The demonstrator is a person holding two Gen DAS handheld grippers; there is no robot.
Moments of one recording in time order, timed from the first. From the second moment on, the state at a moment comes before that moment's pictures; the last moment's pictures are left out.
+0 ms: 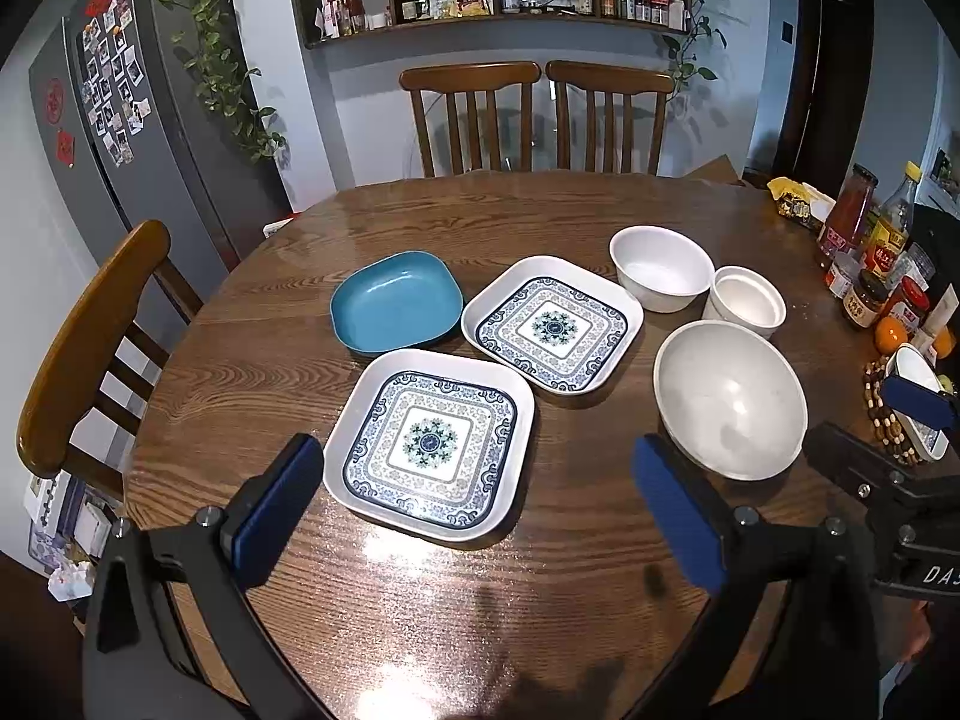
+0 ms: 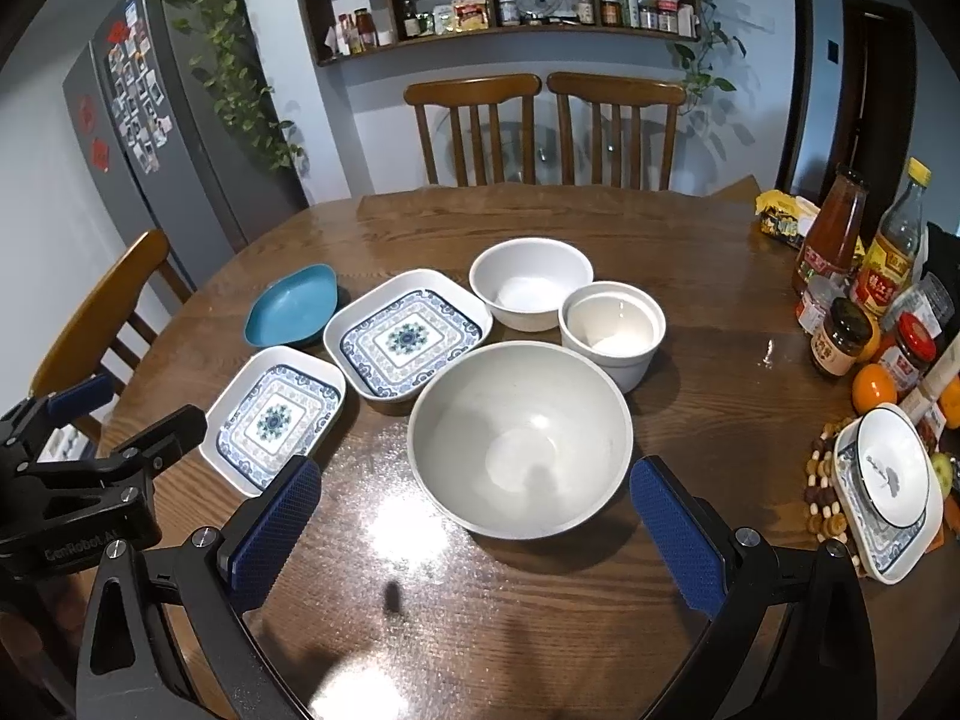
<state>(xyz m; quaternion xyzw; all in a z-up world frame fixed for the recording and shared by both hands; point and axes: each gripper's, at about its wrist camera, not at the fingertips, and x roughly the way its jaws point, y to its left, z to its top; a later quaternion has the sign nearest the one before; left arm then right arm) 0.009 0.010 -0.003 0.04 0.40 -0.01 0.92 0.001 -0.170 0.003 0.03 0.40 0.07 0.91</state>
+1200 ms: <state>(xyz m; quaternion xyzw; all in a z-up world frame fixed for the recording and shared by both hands) 0.010 0.007 -0.012 0.05 0.40 -0.01 0.92 0.003 -0.170 -0.001 0.03 0.40 0.07 0.91</state>
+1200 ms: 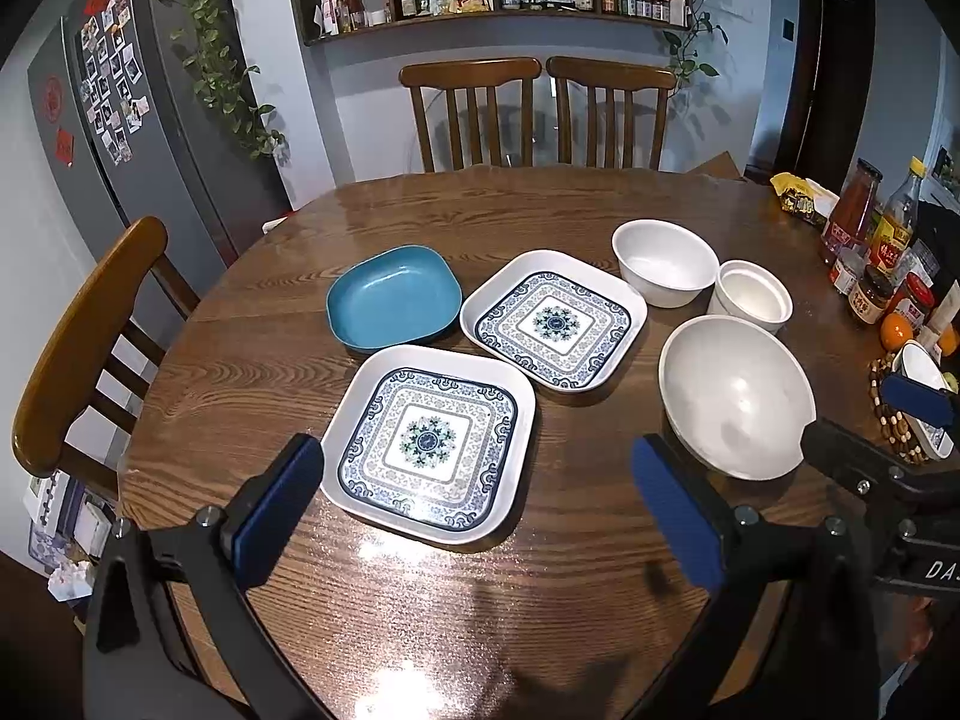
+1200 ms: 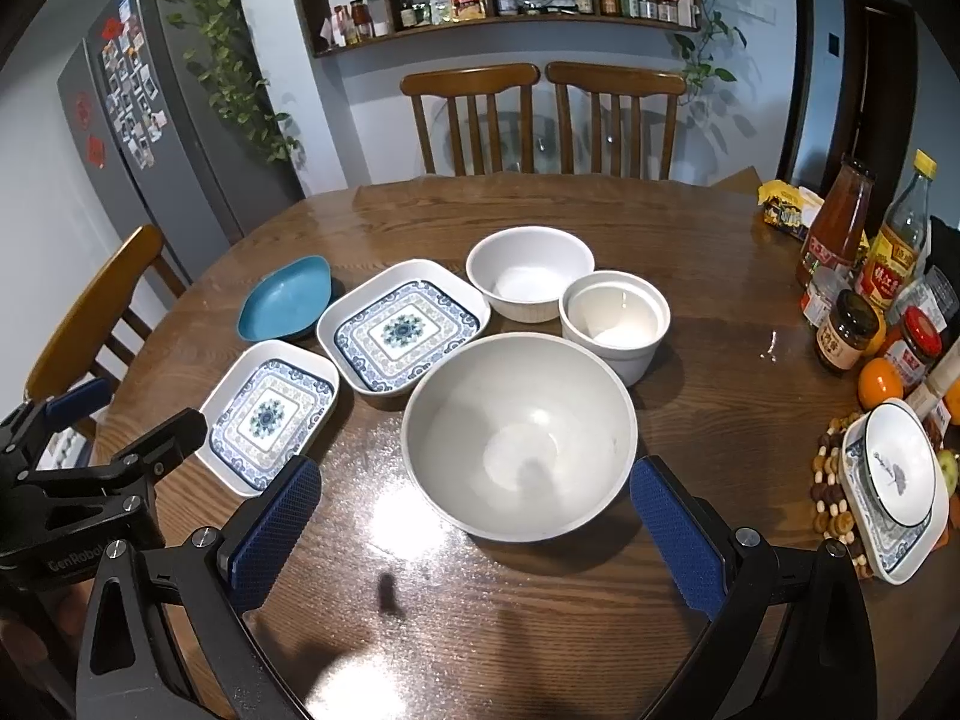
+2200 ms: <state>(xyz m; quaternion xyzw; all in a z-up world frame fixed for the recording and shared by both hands) 0.018 0.027 -0.027 0.02 0.42 -0.03 0.91 0.002 -0.152 -0.007 0.01 0.42 0.07 0.90</state>
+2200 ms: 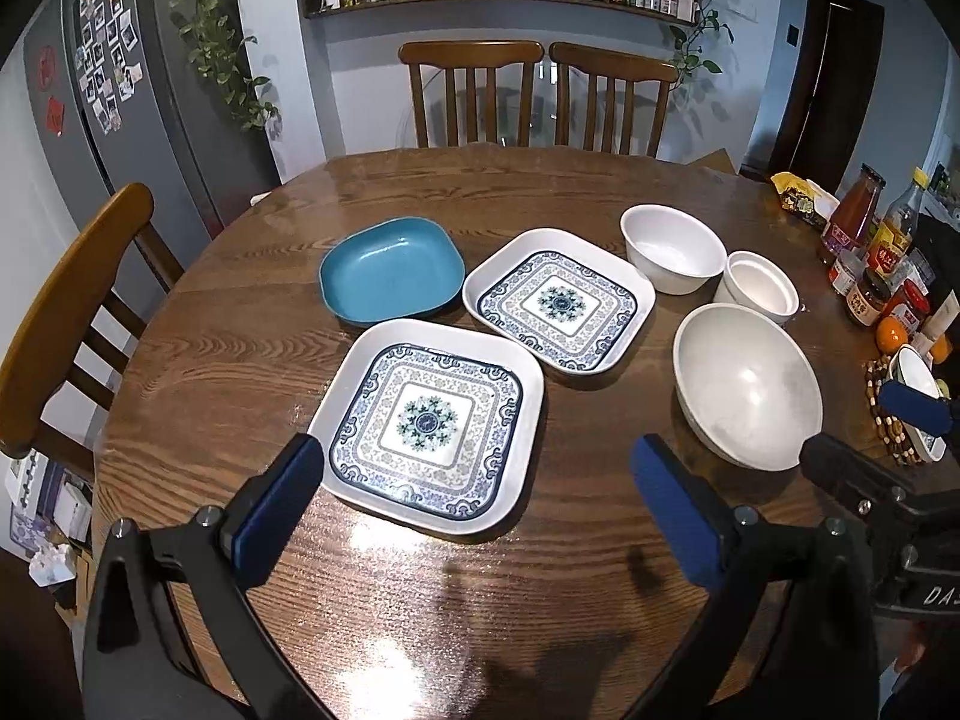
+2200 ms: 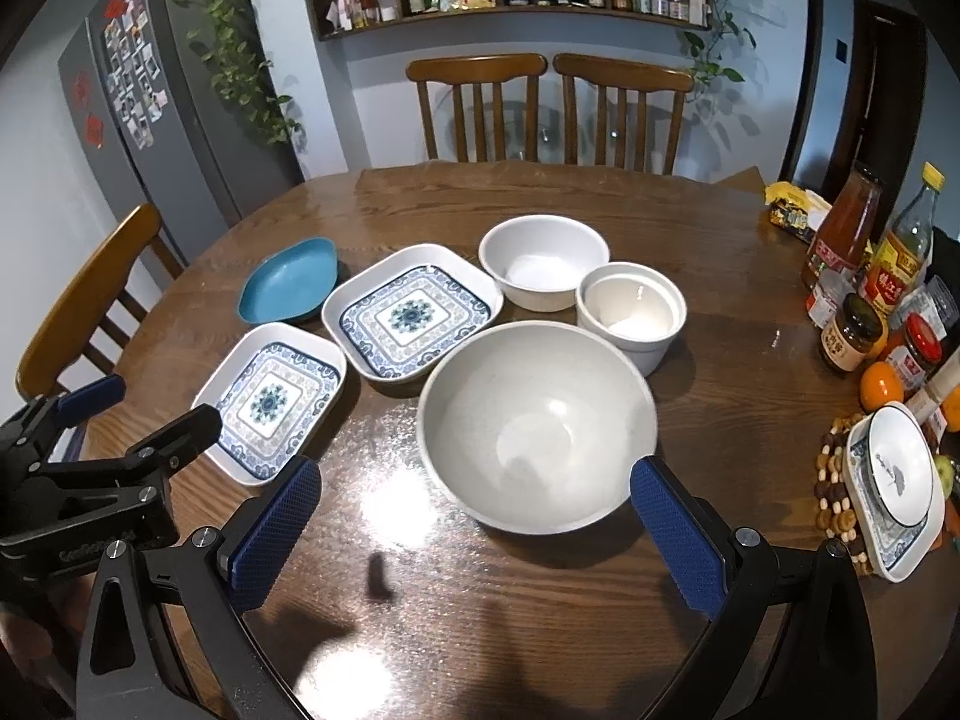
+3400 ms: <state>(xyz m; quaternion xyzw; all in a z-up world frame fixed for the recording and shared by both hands) 0.099 0.145 -0.128 -0.02 0.53 -0.03 0.85 0.094 -0.026 -0.106 0.01 0.54 0.11 0.84</state>
